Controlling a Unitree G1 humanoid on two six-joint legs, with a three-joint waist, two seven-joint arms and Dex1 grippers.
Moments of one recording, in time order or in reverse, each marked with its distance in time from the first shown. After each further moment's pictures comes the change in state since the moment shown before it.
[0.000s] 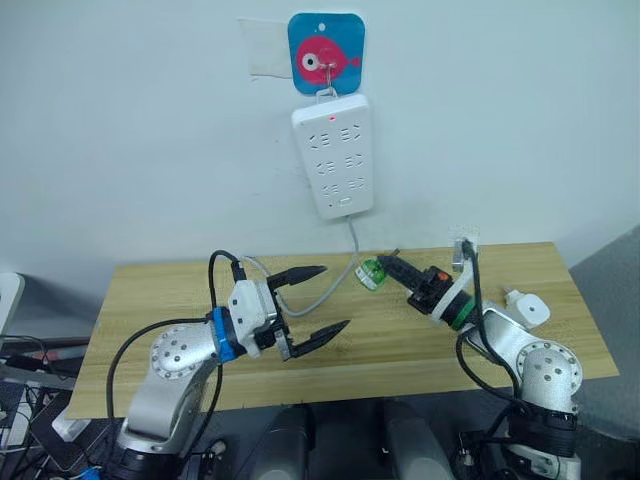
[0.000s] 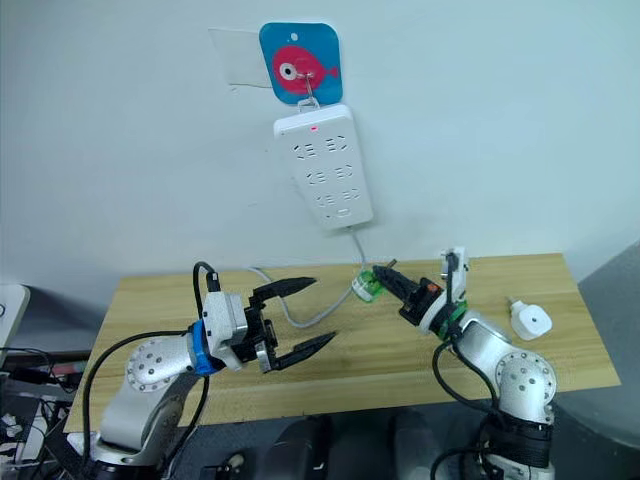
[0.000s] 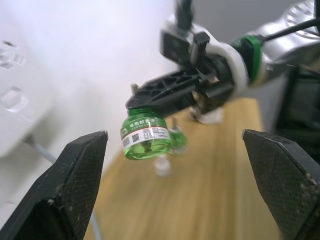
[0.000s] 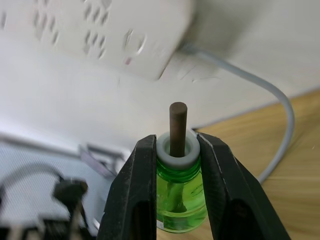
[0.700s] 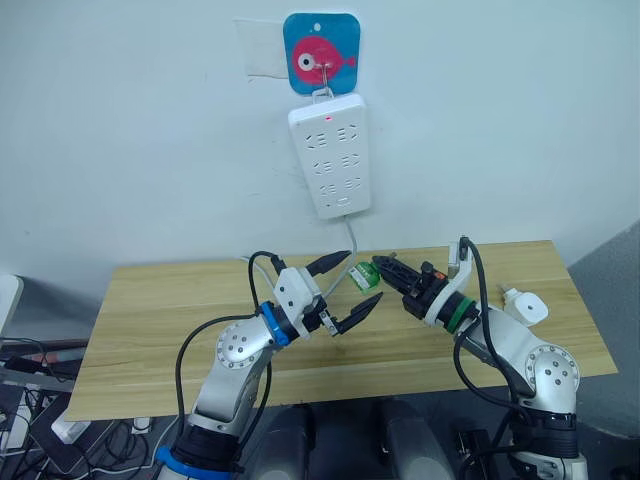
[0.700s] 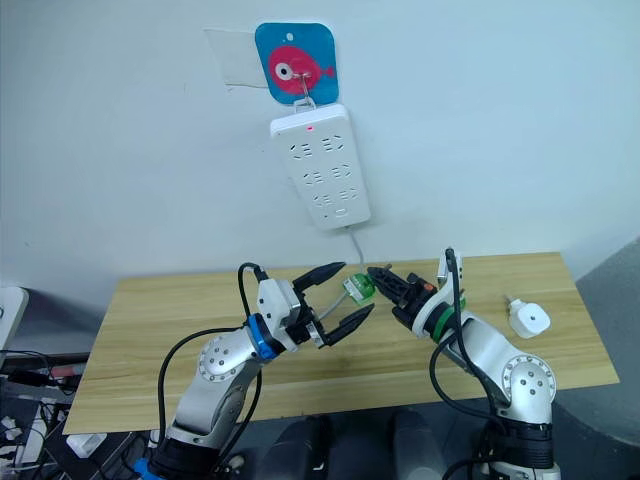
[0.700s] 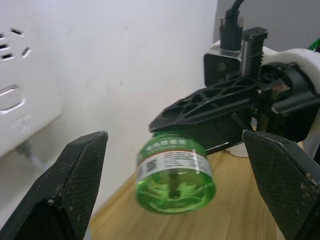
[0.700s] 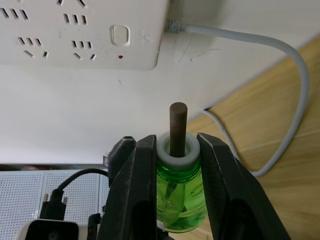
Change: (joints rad) left arm -0.104 -0.172 -0.111 0.208 0.085 -0.045 0.160; right arm 0.032 -0.119 0.172 0.000 0.388 -0.175 -0.308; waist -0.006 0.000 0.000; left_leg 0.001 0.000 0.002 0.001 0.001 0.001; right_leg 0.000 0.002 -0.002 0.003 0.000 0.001
